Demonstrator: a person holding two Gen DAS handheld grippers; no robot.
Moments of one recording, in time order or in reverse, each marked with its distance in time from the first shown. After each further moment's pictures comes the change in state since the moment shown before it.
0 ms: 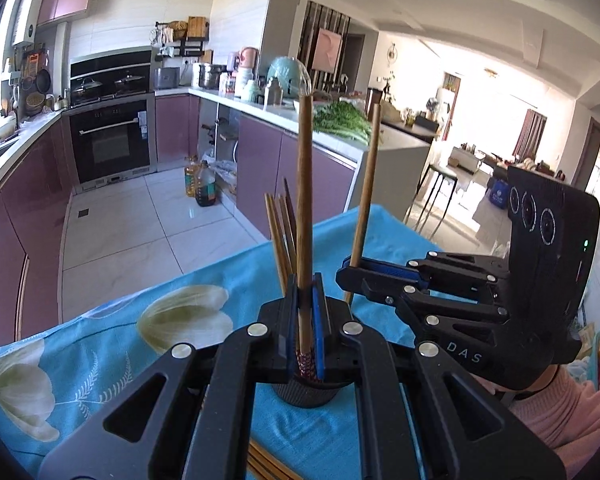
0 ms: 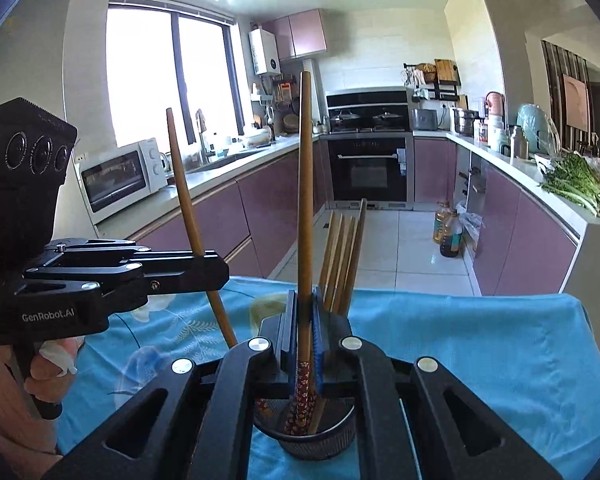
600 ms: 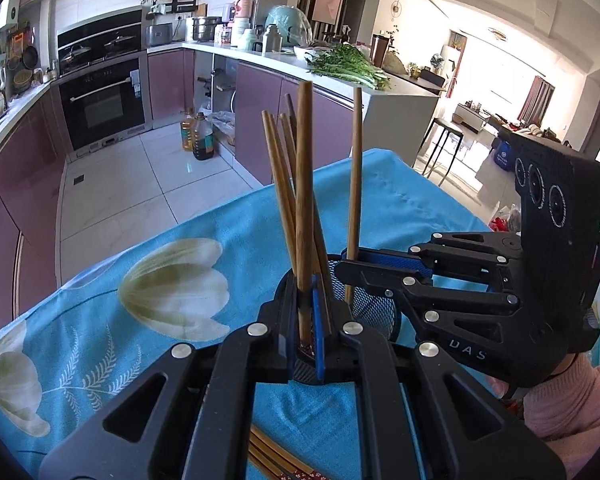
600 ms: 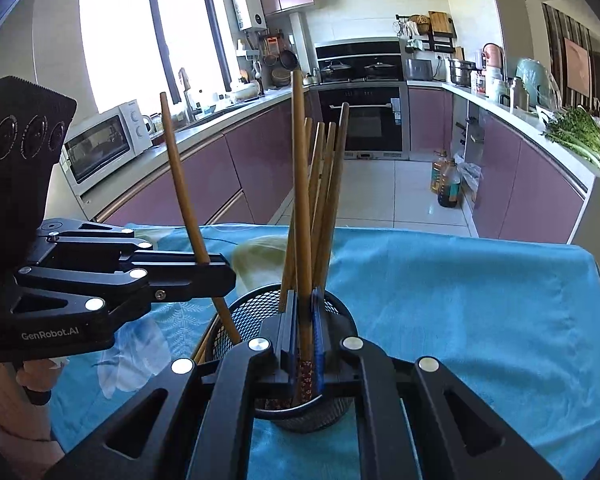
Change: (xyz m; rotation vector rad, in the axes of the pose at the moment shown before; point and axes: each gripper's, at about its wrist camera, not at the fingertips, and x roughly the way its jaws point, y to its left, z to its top) left arm 0.064 0.016 -0.016 -0.008 0.175 0.000; right arm 0.031 -0.009 -0.021 0.053 0.156 -0.014
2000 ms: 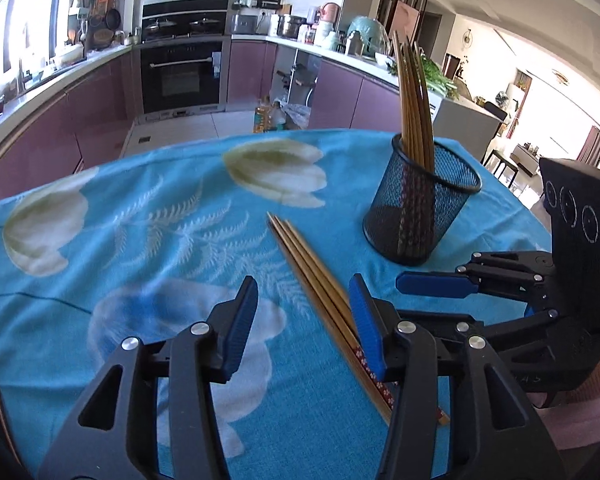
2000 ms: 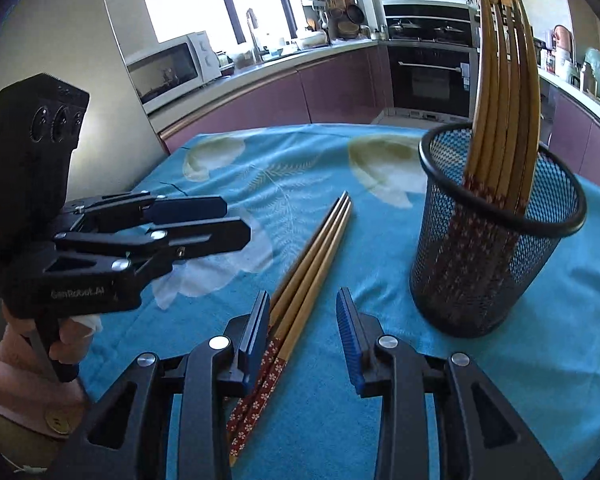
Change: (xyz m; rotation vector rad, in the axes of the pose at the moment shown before) left arm -0.043 0.045 -0.158 -0.200 -0.054 0.190; right arm 0.024 0.083 -0.079 -0.104 0.185 0.190
